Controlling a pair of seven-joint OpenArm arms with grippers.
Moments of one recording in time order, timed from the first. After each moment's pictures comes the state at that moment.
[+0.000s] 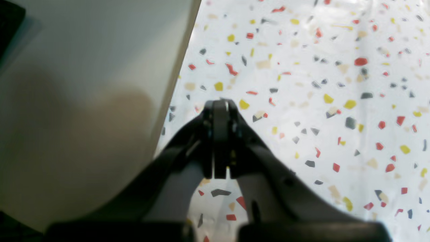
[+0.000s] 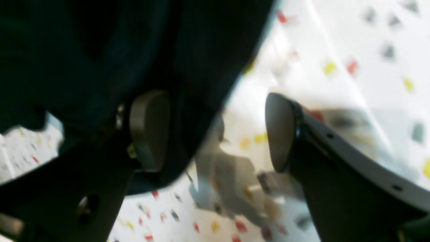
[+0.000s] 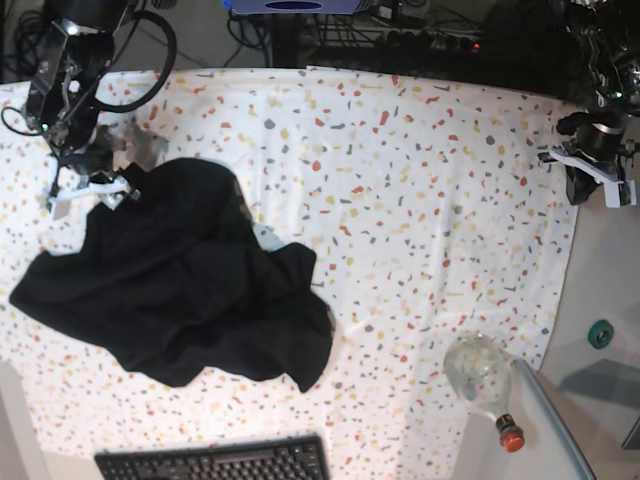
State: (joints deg) left arm 19.4 -17.1 -32.6 82.4 -16.5 -24.9 18.3; right arm -8.4 -2.3 29.4 75.9 25.8 8.5 -40.1
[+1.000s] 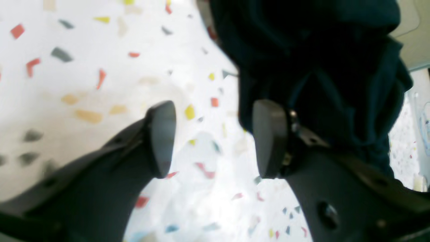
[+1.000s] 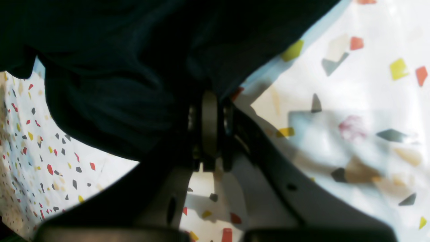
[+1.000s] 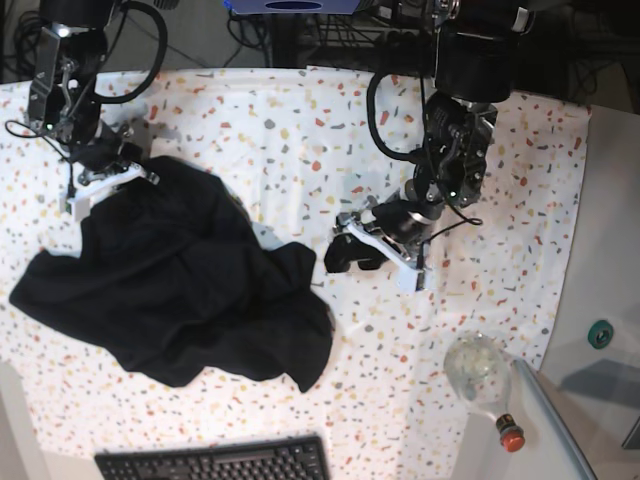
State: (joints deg) left arm -6.2 -4.0 2.5 56.3 -30.2 -24.3 18.0; right arm -10.0 2.9 21.8 73.4 27.2 13.3 -40.3
